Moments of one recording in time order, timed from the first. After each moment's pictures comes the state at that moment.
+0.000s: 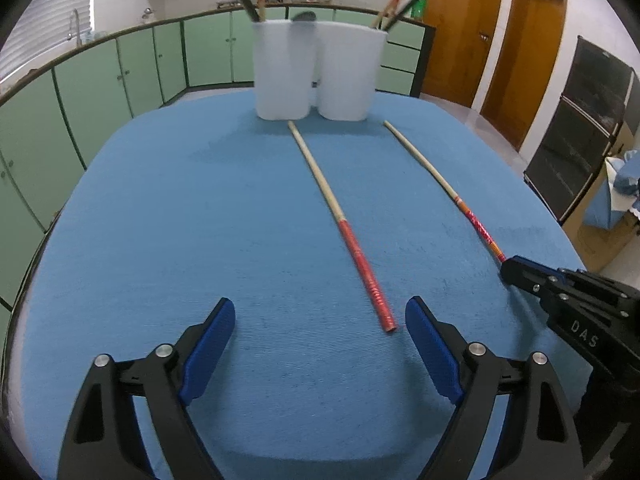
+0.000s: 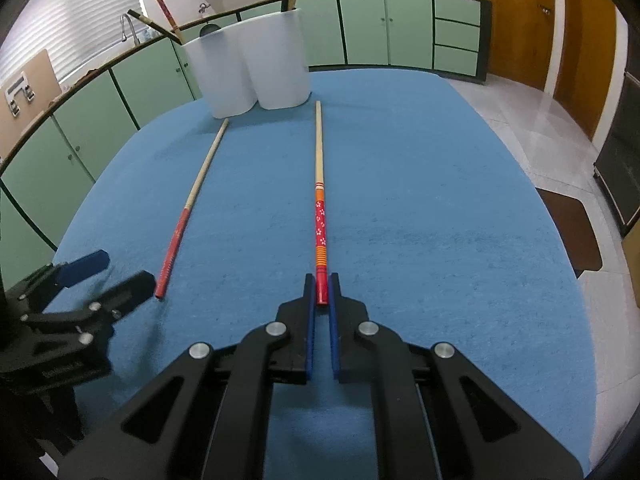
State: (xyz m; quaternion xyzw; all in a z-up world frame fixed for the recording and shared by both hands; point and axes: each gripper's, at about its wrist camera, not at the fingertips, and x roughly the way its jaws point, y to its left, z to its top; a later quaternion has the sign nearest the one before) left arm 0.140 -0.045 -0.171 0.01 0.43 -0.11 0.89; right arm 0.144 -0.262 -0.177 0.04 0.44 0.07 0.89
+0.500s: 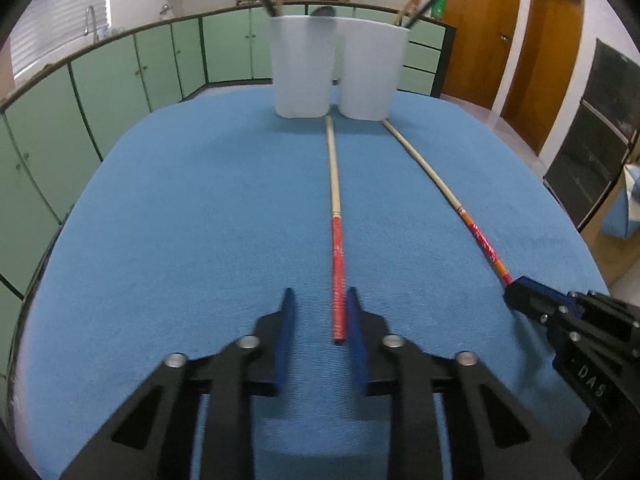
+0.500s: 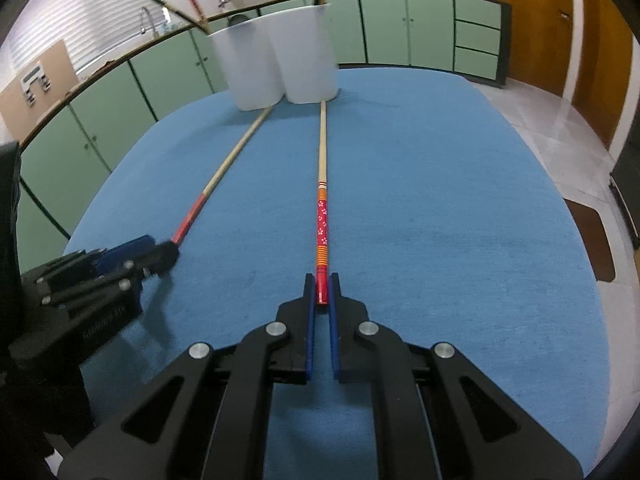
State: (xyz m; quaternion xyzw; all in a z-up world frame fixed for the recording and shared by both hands) left arm 0.150 -0.039 -0.172 0.00 0.44 -0.07 0.90; right arm 0.139 -0.245 -0.179 0.03 0.44 0.11 0.89
